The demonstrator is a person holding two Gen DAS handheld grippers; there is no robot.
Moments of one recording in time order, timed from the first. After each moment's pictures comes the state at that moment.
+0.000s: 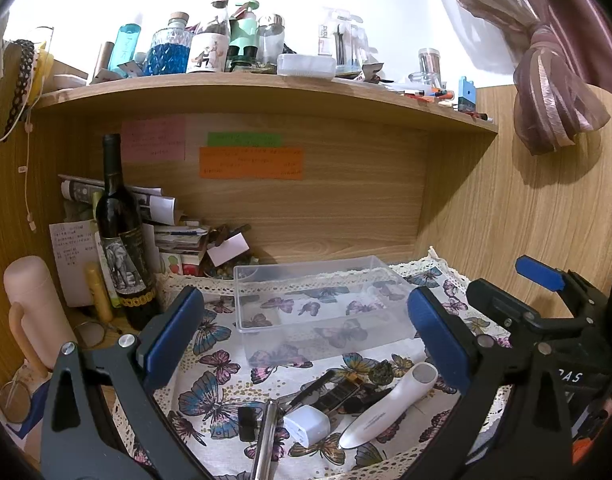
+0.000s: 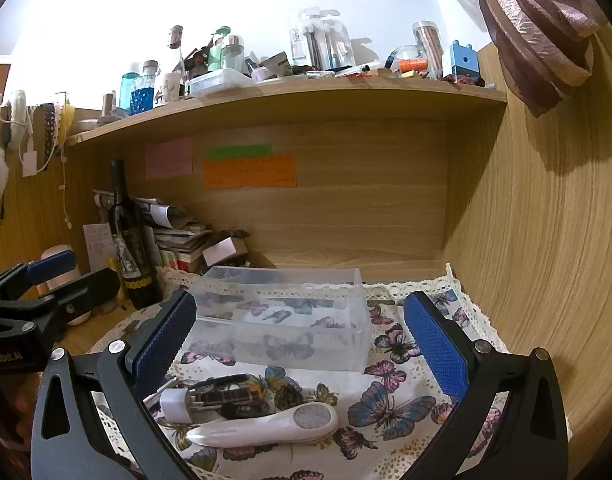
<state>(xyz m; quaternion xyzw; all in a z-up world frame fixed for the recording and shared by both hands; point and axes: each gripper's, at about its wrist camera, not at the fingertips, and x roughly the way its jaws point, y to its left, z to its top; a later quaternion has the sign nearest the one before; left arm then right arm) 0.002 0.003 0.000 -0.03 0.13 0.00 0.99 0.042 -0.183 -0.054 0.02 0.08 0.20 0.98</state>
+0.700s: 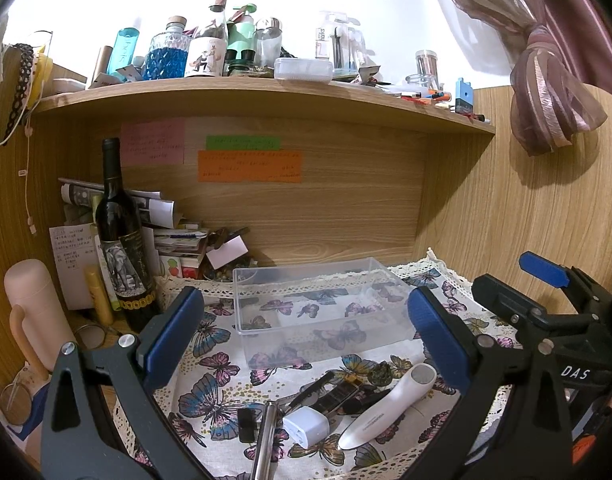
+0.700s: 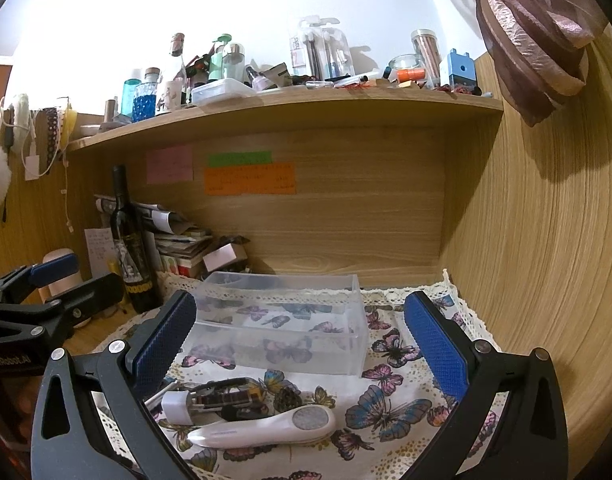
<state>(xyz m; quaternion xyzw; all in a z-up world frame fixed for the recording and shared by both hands) 0.000 0.001 0.001 -0.03 0.13 0.00 0.99 0.037 -0.185 -0.051 0.02 0.07 0.20 0.98</state>
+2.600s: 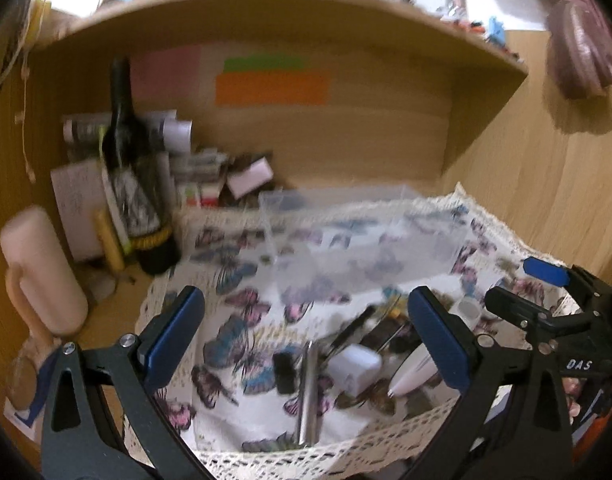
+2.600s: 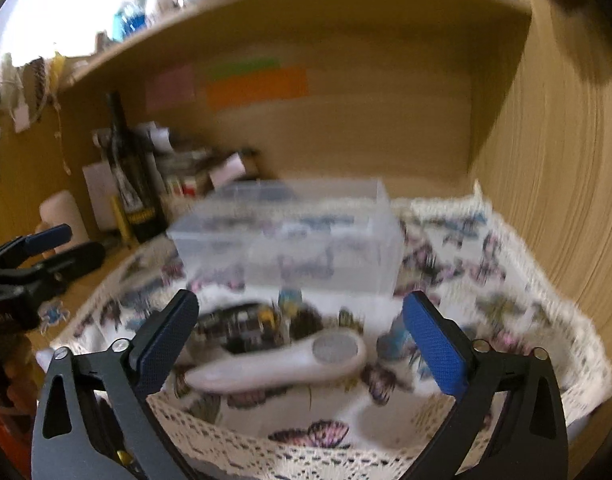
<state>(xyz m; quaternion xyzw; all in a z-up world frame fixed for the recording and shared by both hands) 0.019 0.035 -0.048 -0.03 0.25 0.02 0.97 0.071 -0.168 -0.109 0.01 0.22 0.23 0.95</state>
